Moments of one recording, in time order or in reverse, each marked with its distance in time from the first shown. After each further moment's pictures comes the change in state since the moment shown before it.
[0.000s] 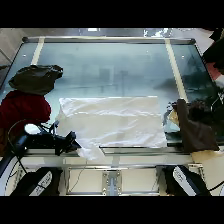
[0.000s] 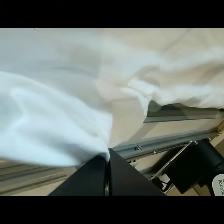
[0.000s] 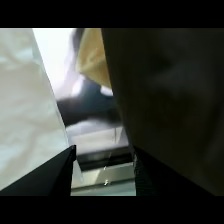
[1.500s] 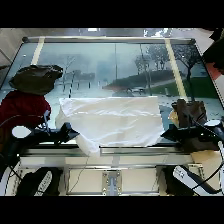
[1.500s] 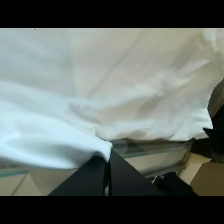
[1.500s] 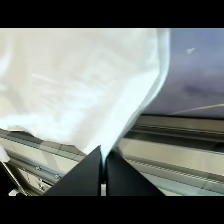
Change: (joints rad) left arm 0.055 0.162 0.048 -0.088 0.120 0.031; right arm -0.069 -0.185 -0.297 0.468 0.037 -0.238
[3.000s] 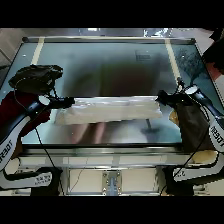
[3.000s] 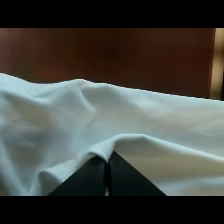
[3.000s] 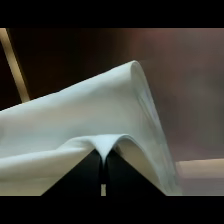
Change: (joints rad) left arm -0.127 -0.723 0.447 0.240 0.694 0.391; right arm 0.368 -0.473 0.537 0.022 -0.573 0.240
